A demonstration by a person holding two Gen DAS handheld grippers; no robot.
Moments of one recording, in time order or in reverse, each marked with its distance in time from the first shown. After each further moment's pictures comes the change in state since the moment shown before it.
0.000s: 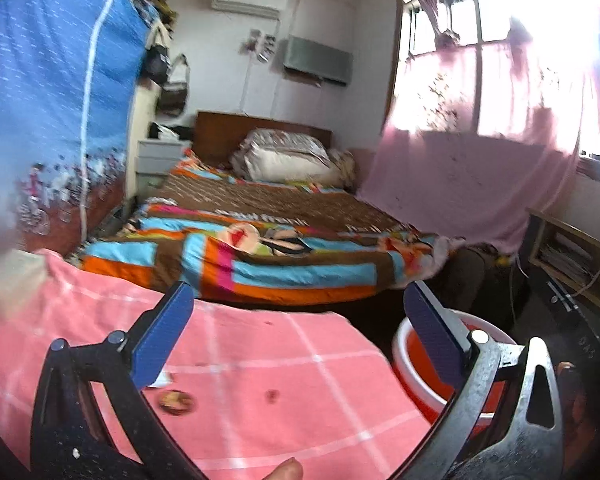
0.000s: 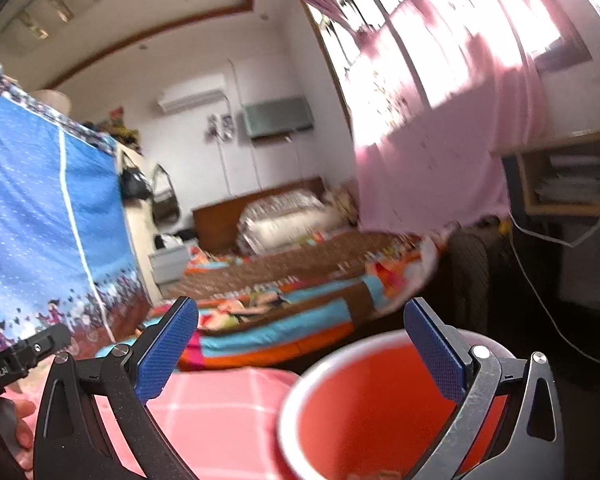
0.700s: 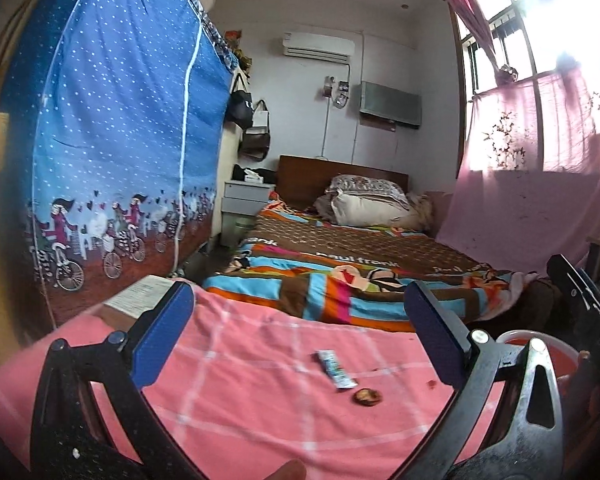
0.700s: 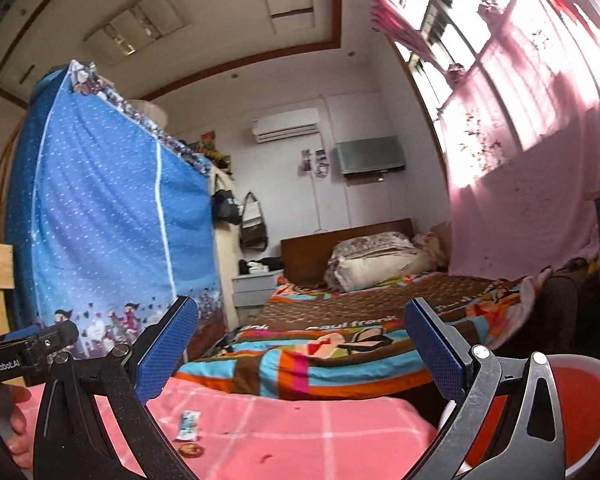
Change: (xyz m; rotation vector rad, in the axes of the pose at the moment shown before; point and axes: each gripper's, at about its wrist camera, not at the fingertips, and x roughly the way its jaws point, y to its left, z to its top) left arm -0.085 0.106 -0.006 -0.007 -0.161 0.272; right arm -0.009 0.119 -0.025 -0.099 -0.113 0.293
